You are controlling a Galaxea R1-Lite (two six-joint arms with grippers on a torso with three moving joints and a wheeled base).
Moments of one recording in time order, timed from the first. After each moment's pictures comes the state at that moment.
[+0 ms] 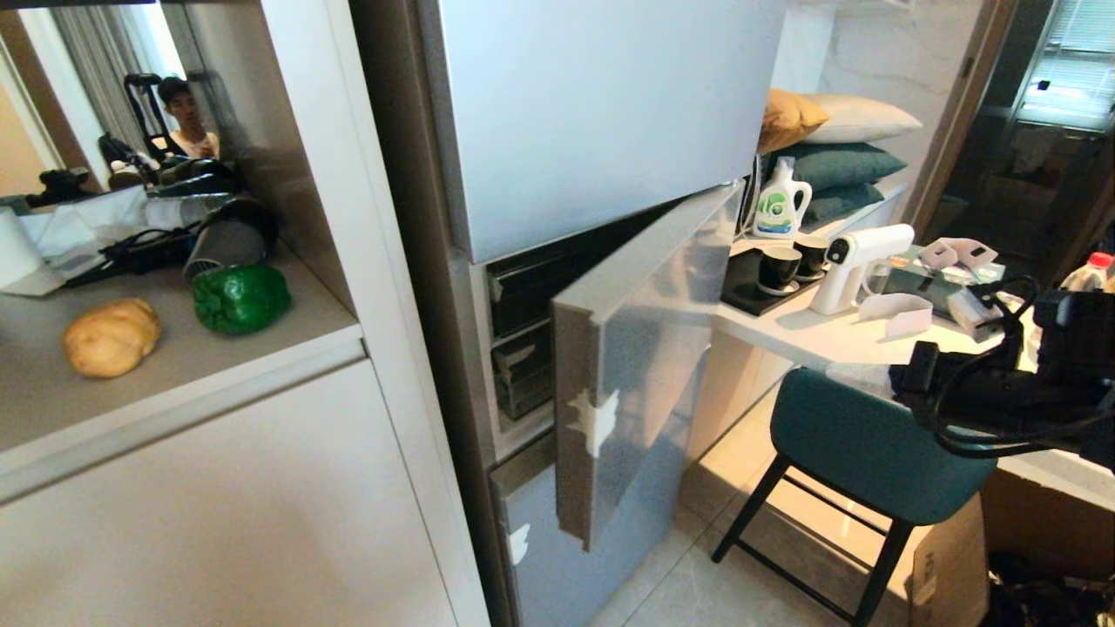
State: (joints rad) left arm 0.00 0.00 -0.02 0.05 0.00 0.01; right arm -0.14 1.75 -0.74 -0.67 0.73 0.55
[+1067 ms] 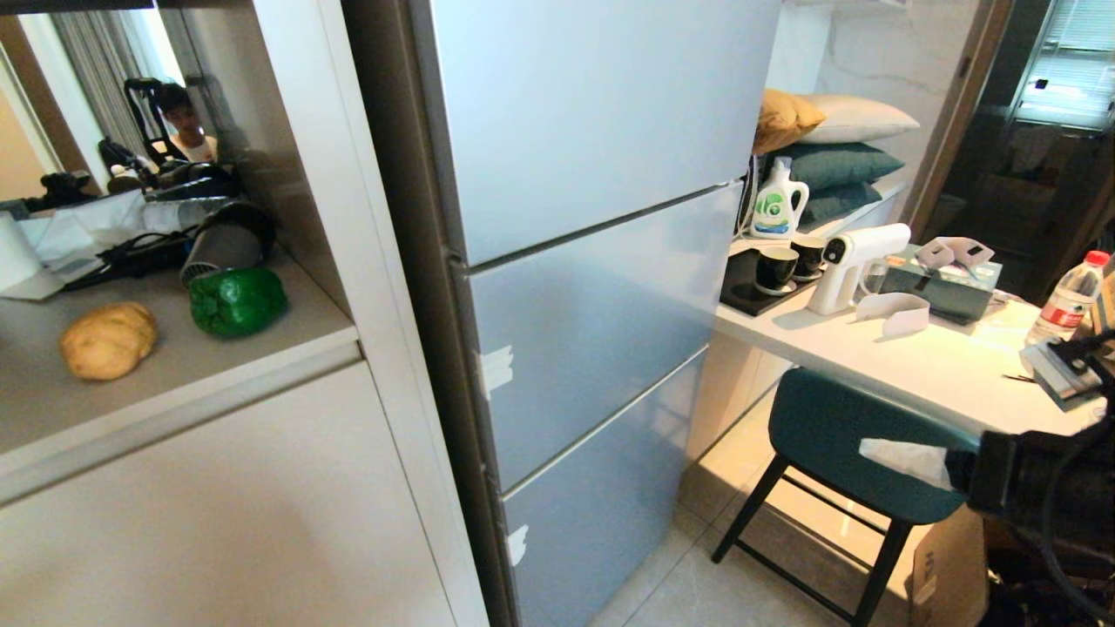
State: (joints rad) left arm 0.00 0.00 -0.02 0.05 0.00 0.01; right arm 0.06 1.26 -0.42 -0.50 0.54 0.47
